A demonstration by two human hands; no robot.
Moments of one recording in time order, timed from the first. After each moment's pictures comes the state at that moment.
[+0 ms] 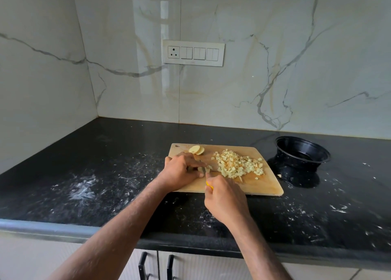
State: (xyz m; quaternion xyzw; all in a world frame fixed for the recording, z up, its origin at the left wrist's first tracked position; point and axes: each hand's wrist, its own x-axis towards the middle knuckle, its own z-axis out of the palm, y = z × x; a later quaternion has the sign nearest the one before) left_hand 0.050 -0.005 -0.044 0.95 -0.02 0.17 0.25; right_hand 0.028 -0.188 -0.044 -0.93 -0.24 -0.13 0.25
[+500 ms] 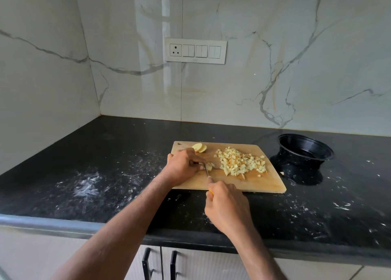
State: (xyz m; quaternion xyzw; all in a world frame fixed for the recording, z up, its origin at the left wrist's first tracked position) left_hand 0.058 -0.006 -0.041 0.95 0.02 0.18 0.27; right_hand 0.007 -0.193 -0.053 -0.93 -0.24 -0.14 0.25
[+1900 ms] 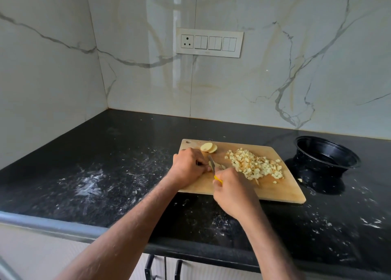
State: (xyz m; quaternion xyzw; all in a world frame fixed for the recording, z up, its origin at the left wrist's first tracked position) left_hand 0.058 -0.005 -0.036 0.93 0.07 0.18 0.32; right_hand 0.057 -0.173 -0.041 -0.93 -0.26 -0.09 0.24
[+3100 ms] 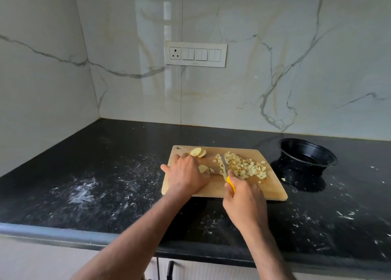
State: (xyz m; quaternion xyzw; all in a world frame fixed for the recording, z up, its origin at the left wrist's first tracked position) left_hand 0.059 -0.048 -0.038 0.95 0.22 0.19 0.13; right_hand 0.038 -0.213 -0.046 -0.92 -0.17 -0.21 0.27
